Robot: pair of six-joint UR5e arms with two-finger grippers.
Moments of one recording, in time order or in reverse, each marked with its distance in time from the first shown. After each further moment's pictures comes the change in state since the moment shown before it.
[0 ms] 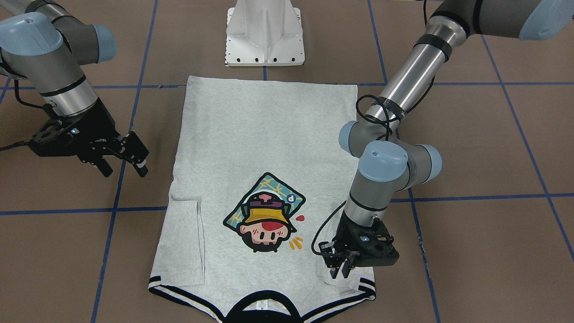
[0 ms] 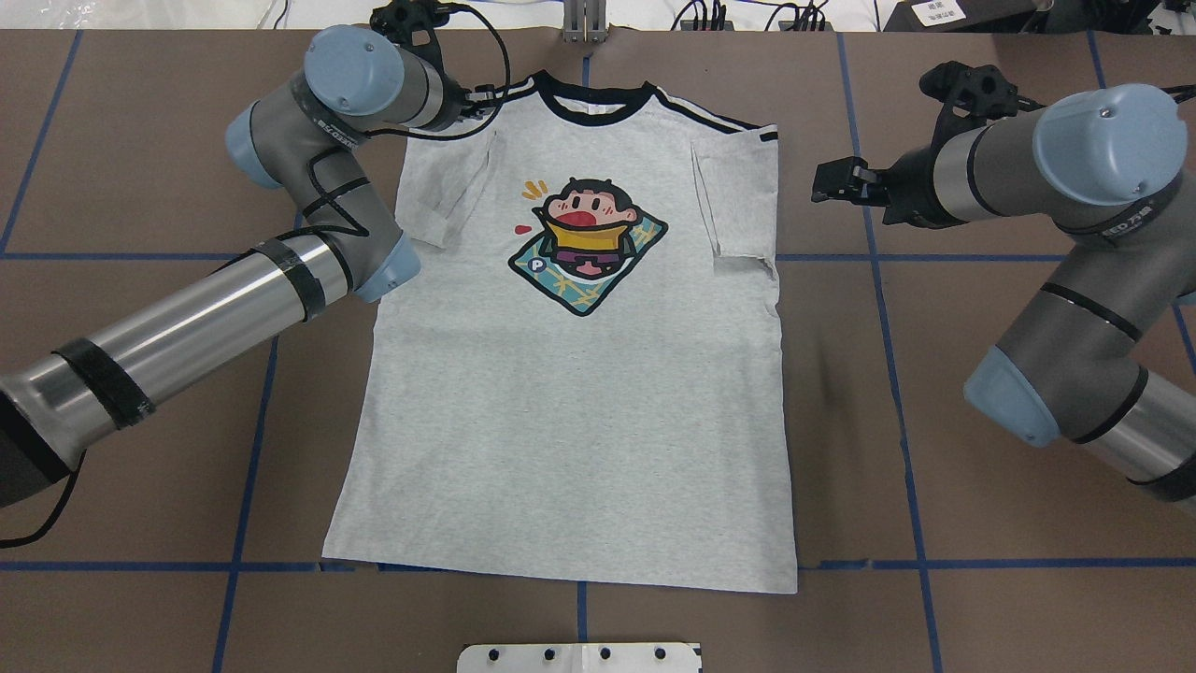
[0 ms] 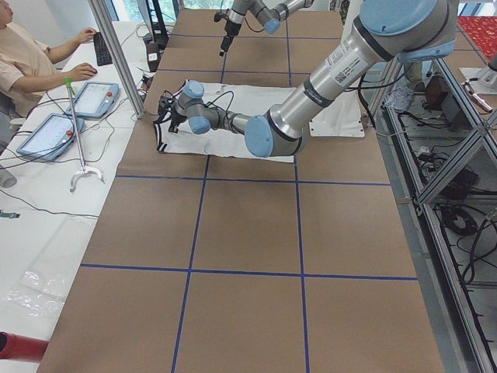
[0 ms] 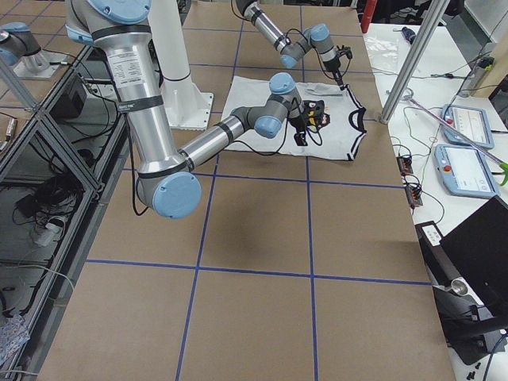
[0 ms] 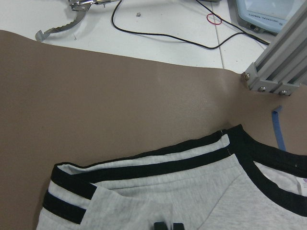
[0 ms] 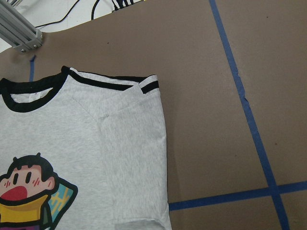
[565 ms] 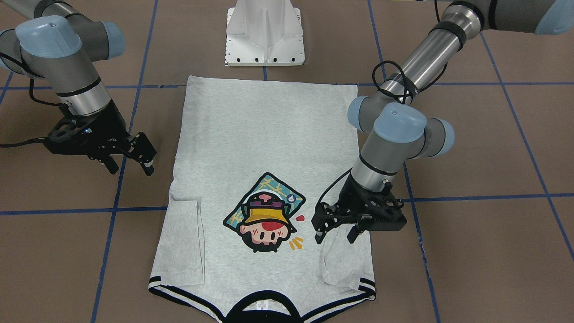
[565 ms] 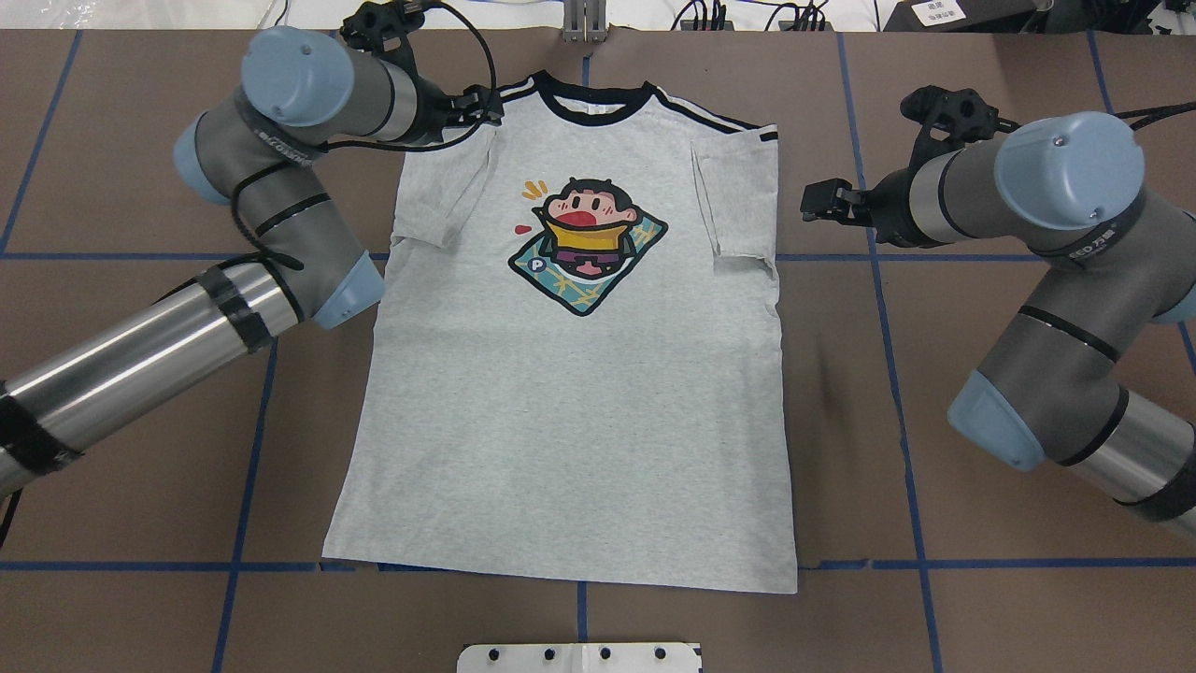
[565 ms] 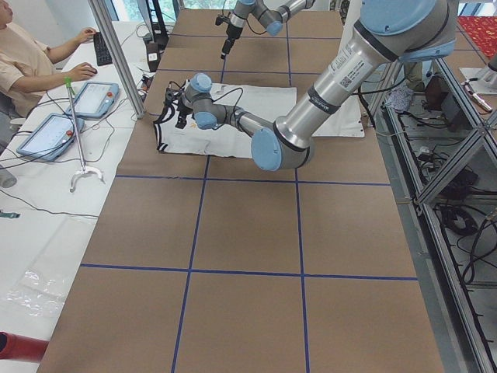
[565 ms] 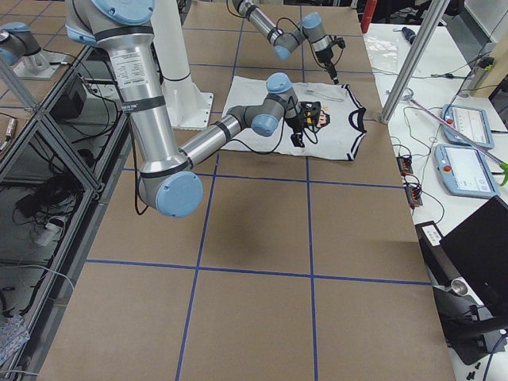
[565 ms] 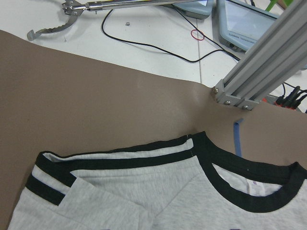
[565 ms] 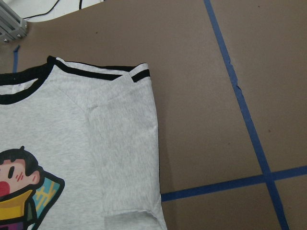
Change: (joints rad) left arm 0.001 0.213 -0.403 0.078 -0.141 -0.106; right arm -0.063 0.002 0.021 -0.096 -0.046 0.033
